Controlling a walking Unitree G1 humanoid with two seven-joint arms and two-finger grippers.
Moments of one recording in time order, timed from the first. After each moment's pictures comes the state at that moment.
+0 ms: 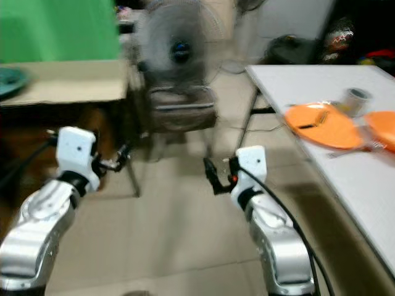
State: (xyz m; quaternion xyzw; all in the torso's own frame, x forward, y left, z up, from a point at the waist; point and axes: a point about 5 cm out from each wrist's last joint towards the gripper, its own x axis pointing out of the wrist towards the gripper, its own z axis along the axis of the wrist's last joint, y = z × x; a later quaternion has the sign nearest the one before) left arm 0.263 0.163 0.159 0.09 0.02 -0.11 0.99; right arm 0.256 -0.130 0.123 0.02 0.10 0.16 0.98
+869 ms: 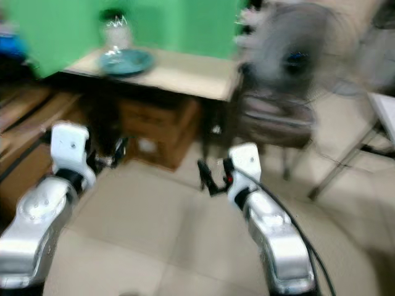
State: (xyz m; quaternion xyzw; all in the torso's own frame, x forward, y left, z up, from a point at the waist) left arm 0.264 0.175 0.161 0.09 0.01 -0.08 0.99; right arm 0.260 -0.116 0.126 0.01 0.10 0.21 0.97
